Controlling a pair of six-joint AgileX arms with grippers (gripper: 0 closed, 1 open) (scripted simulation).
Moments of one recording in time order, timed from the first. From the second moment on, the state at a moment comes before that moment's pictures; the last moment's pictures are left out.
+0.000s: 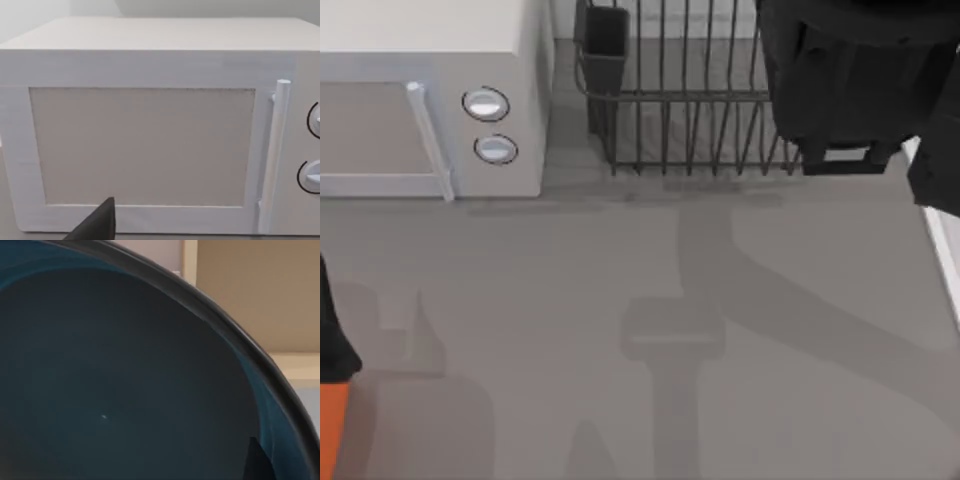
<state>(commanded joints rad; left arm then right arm) 0.00 0.00 0.00 0.00 0.00 0.00 1.03 1.46 1.44 -0.01 1.05 0.03</state>
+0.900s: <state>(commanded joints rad) 0.00 0.00 0.00 0.00 0.00 0.00 0.63 2.04 1.33 0.70 0.67 0.02</state>
